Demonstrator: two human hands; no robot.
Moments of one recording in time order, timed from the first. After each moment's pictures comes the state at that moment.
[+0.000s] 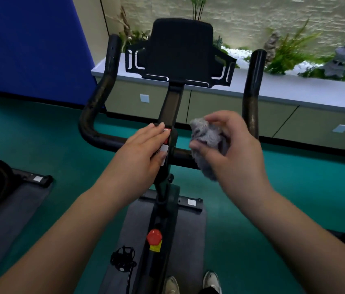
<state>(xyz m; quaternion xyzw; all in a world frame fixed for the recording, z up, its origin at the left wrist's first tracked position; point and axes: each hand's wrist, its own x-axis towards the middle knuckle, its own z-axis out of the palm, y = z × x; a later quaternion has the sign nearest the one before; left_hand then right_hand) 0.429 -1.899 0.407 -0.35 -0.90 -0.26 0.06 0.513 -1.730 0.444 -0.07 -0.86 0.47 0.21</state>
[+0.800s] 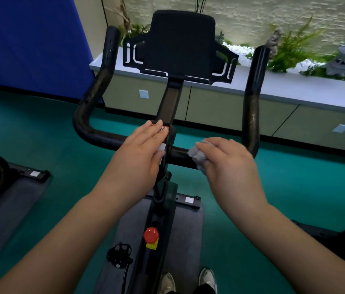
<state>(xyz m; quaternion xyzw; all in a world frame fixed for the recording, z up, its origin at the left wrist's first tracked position) 0.434 -1.891 0.398 -0.33 -0.90 -0.25 0.08 0.509 -1.711 0.397 -0.03 -0.96 0.13 0.23</state>
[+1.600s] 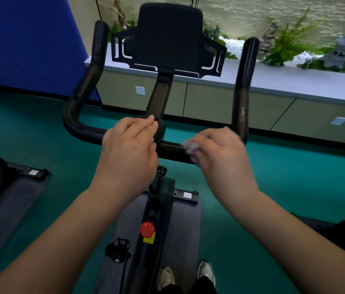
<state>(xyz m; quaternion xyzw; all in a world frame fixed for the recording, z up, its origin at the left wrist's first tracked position) 0.447 -1.873 0.407 -0.28 -0.93 -0.19 0.15 0.508 -1.693 0.392 0.01 -0.95 0.16 0.26</state>
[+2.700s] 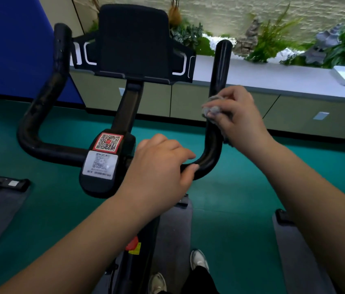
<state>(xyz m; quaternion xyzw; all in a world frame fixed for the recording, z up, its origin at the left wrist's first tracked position) 0.460 -1.782 0.417 -0.38 -0.90 -0.20 0.07 0.447 -1.569 0.410 -0.02 -0.94 0.25 0.23</state>
